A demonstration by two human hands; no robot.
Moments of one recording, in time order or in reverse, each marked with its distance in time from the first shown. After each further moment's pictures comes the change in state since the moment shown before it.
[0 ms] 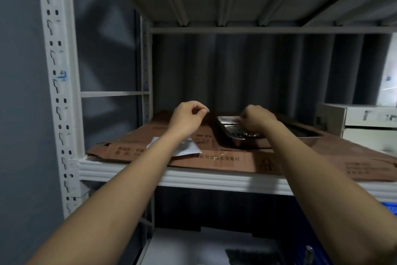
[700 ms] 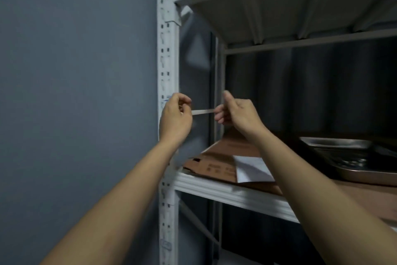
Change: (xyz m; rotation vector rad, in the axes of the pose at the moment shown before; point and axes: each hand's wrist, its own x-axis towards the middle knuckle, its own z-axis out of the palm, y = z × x) left_hand -0.017 -0.054 -0.186 0.172 0.581 0.027; right_hand -0.008 -0.241 0.015 1.347 0.011 -0.408
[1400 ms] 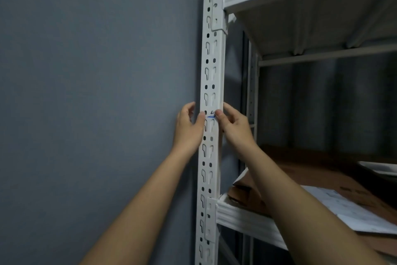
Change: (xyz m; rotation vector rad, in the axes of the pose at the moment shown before) left_hand 0.056 -0.067 -0.042 -0.208 -0.035 -0.145; right_hand 0.046 0.020 0.124 0.093 -0.051 -0.191
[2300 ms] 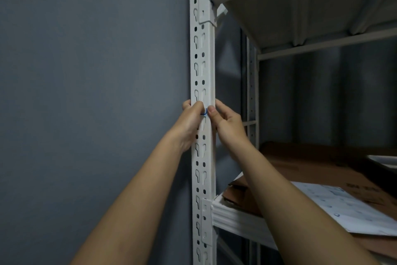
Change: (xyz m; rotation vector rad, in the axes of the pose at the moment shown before) left_hand 0.018 0.018 0.022 -0.268 -0.244 -0.370; right_hand 0.001 0.005 0.000 0.174 -0.028 0.045
